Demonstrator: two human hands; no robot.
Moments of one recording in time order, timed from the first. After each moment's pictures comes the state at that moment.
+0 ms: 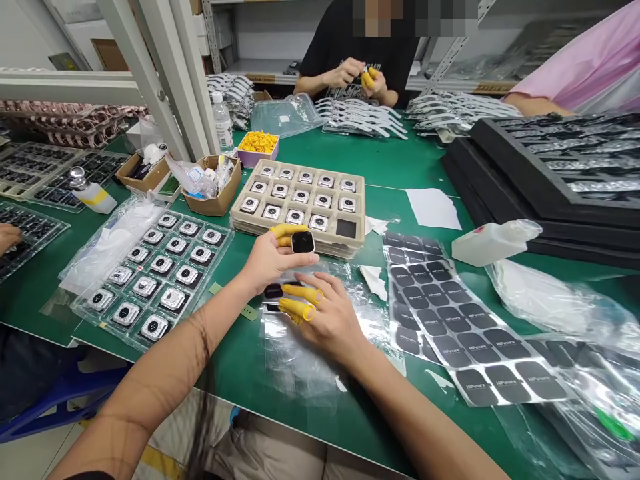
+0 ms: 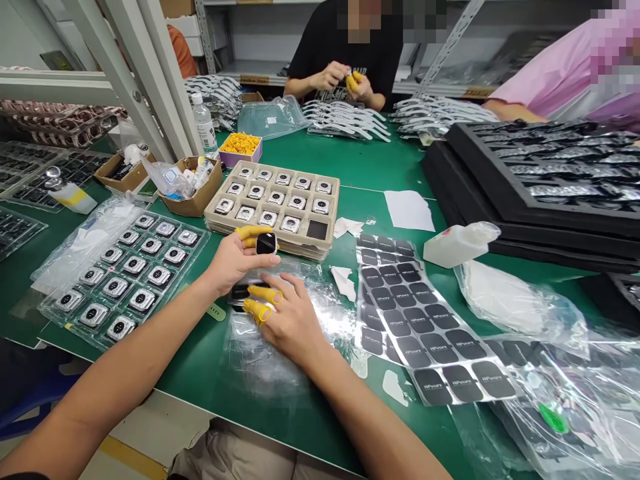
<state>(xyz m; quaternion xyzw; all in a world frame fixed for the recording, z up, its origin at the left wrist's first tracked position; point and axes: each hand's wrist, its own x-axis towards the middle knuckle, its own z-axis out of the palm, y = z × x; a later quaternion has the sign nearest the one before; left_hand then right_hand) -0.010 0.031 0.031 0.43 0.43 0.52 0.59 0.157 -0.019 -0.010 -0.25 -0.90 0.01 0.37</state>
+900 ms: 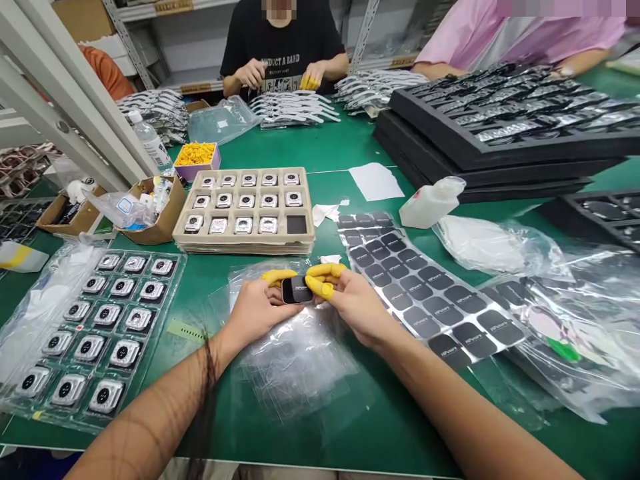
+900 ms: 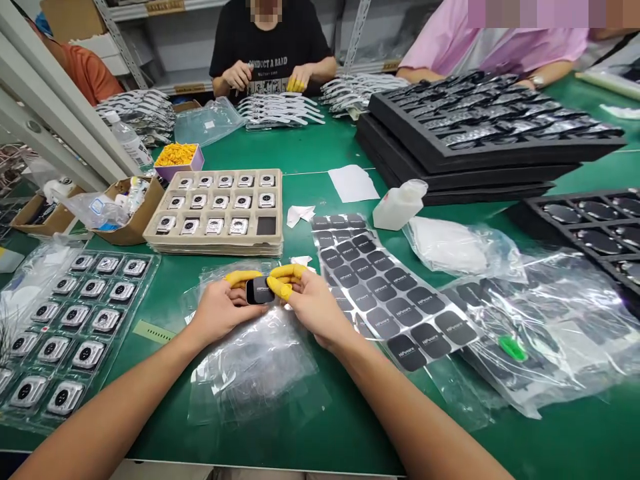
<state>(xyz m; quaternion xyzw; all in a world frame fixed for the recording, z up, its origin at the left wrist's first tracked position) 0.029 0.005 0.000 0.62 0.50 0.31 0.52 0.219 0.000 0.004 -0.51 -0.44 0.59 0.45</state>
